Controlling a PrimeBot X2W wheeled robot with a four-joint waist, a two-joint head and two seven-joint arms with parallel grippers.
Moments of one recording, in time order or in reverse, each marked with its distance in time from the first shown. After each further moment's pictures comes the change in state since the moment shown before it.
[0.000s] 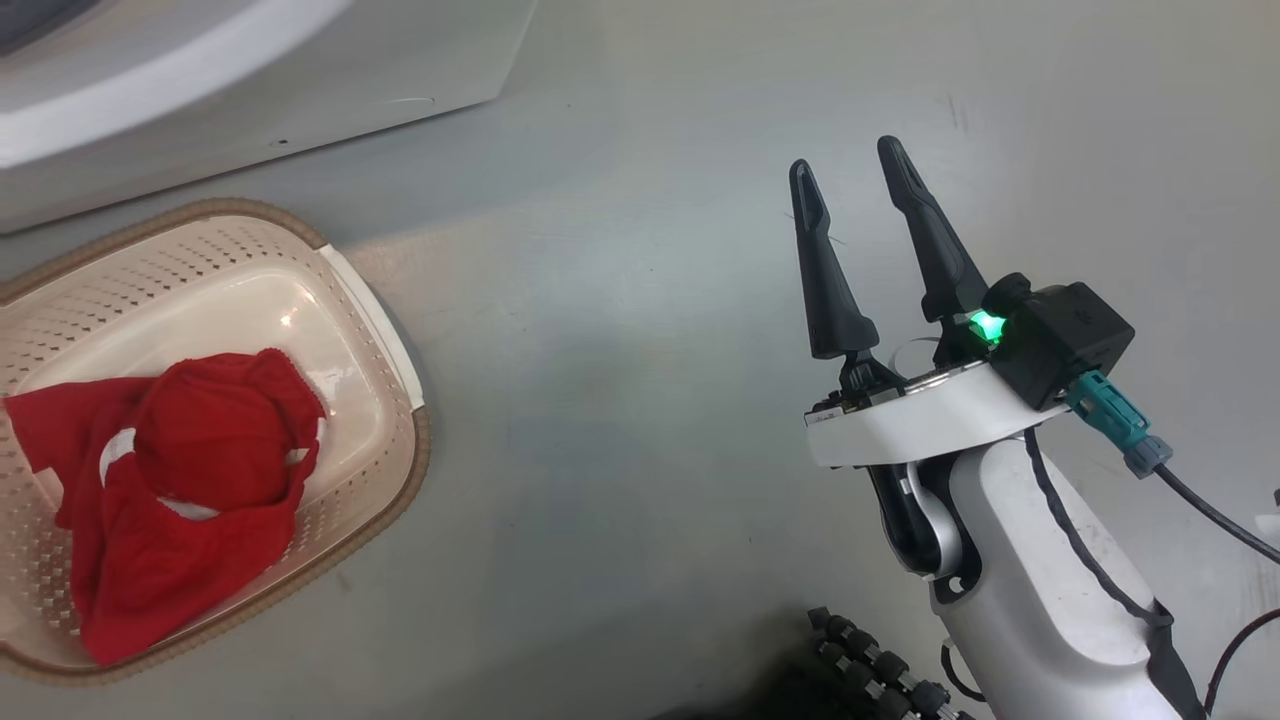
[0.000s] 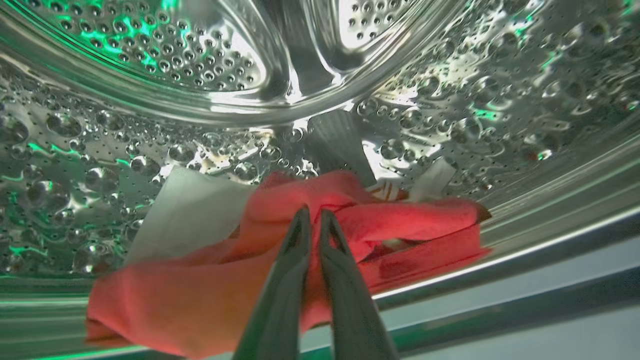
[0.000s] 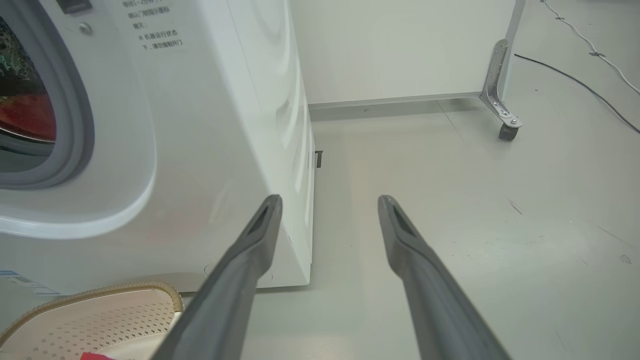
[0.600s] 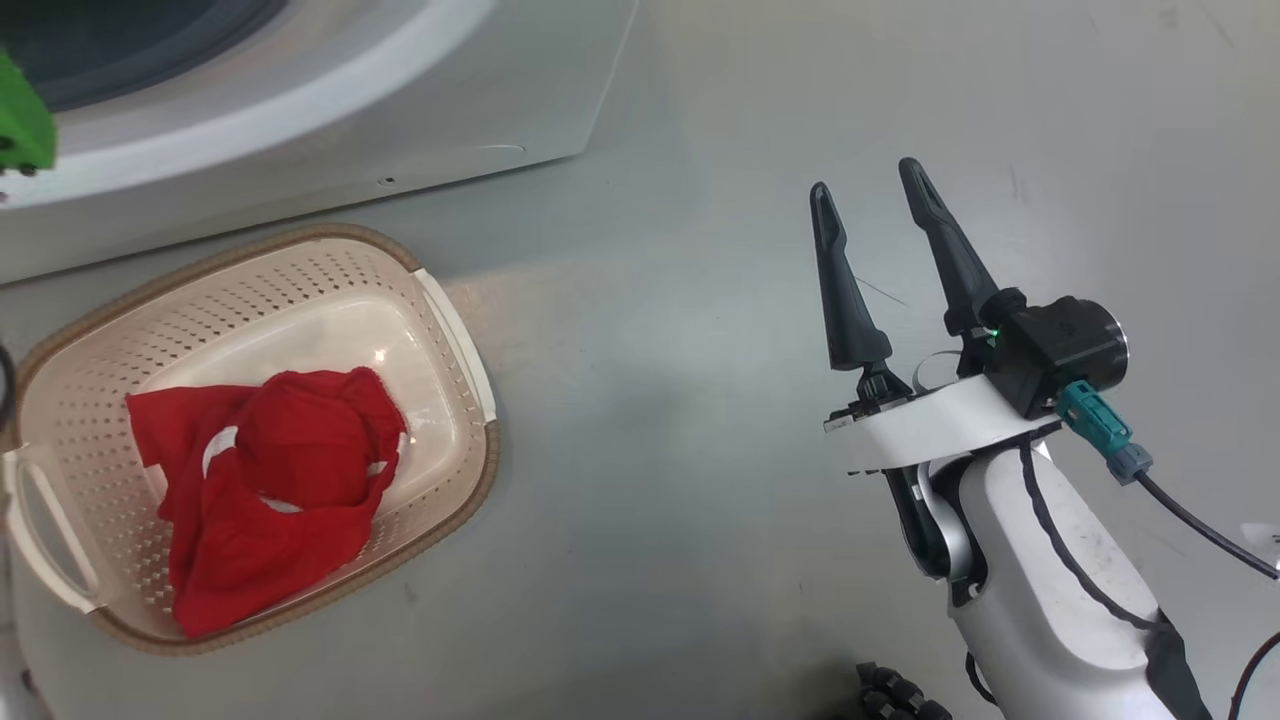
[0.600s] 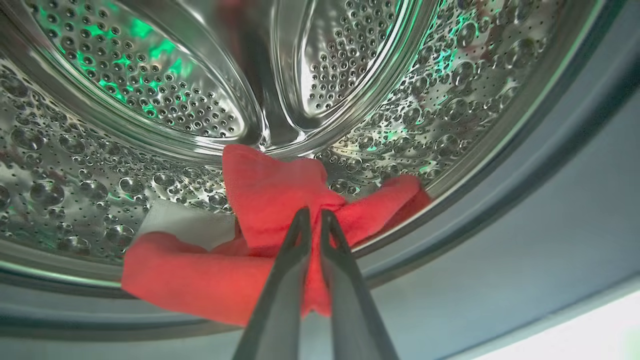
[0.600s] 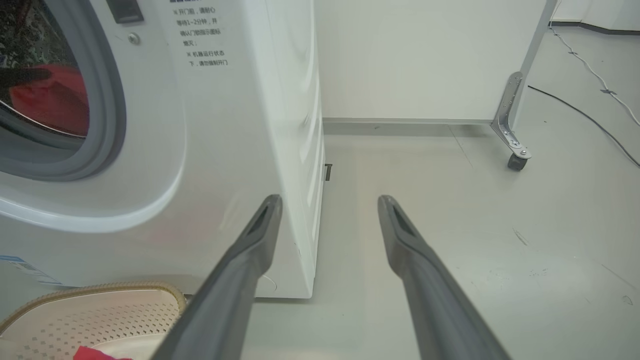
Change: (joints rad) left arm 0.254 -0.153 0.010 -0.109 -0.055 0.026 -0.301; right arm 0.012 -0.001 -0.041 0.057 -0.096 0.001 0.000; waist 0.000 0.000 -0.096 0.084
